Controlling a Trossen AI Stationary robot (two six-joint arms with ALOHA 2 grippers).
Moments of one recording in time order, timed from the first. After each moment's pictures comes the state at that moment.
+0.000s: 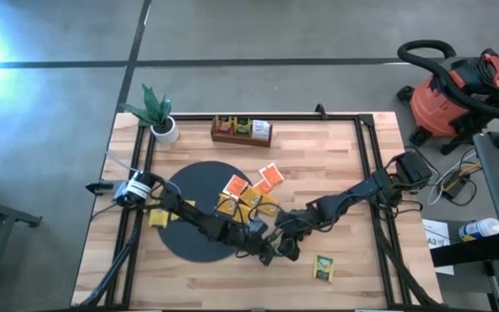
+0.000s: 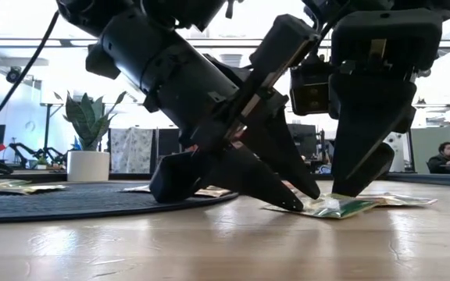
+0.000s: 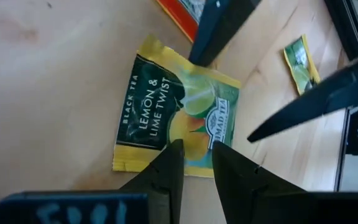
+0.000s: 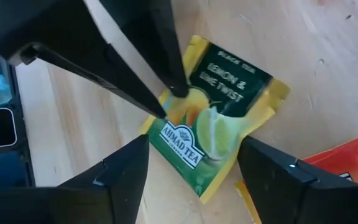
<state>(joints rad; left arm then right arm) -0.37 2.10 1.24 0.17 -0.21 -1.19 0.34 1.77 0.83 0.02 -0.16 0.87</state>
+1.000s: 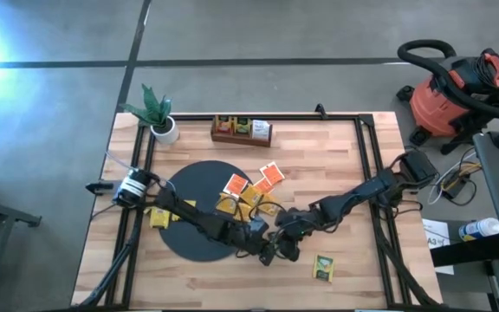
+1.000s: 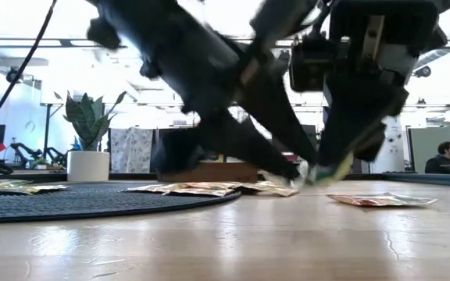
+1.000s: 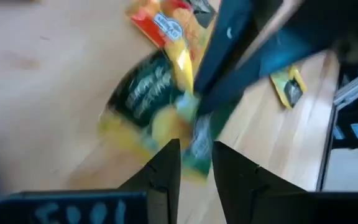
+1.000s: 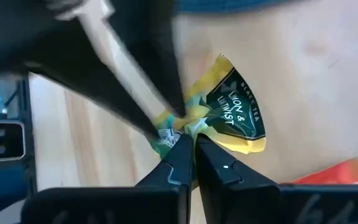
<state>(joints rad) -0.39 2.01 1.27 0.04 -0.22 -1.15 0.35 1.71 0.84 0.01 -0.05 0.82</state>
